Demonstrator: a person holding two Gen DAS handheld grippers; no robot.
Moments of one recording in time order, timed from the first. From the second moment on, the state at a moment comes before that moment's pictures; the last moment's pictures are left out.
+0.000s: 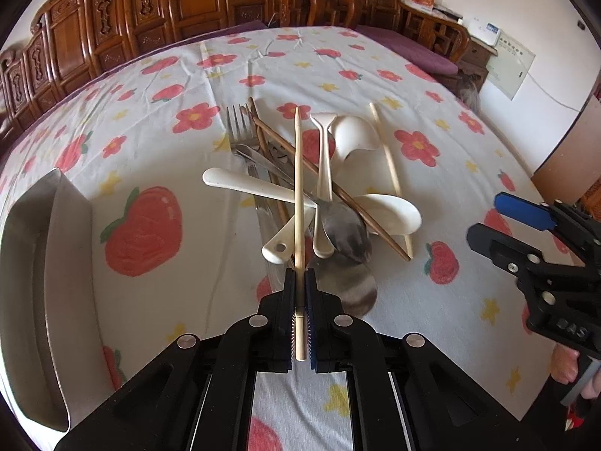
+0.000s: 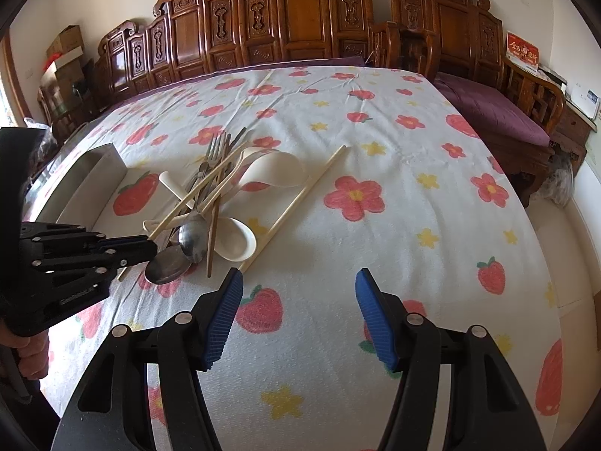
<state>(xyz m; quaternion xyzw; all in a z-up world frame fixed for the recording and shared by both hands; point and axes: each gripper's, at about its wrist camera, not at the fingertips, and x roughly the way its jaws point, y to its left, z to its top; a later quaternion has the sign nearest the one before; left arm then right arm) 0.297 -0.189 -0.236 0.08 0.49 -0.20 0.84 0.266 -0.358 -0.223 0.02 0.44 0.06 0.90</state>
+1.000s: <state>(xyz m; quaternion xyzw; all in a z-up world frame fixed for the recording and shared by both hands) 0.238 -0.110 -0.155 0.06 0.37 -0.23 0.90 0.378 -0.347 -0.250 0.01 0.51 -0.03 0.86</state>
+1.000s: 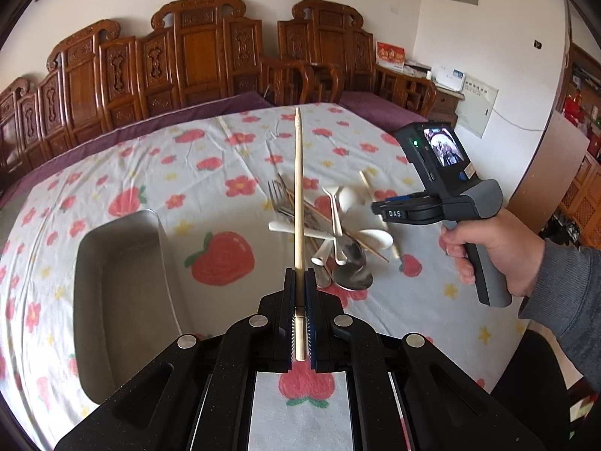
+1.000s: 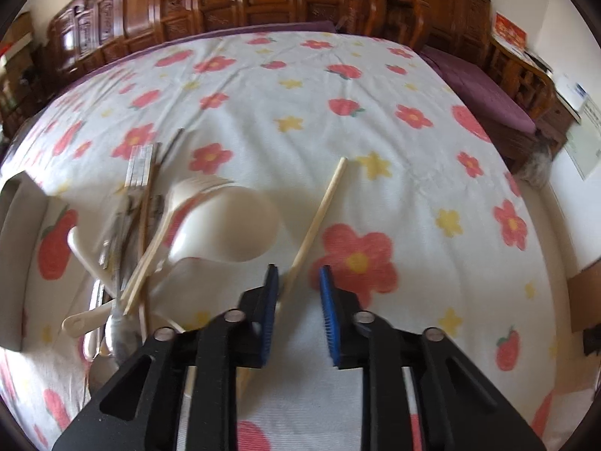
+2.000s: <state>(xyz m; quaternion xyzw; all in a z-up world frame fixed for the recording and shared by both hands) 0.240 0.001 -0.161 0.01 0.40 -0.11 0.91 0.304 -0.176 -0.140 -0.01 0.42 0.17 0.89</state>
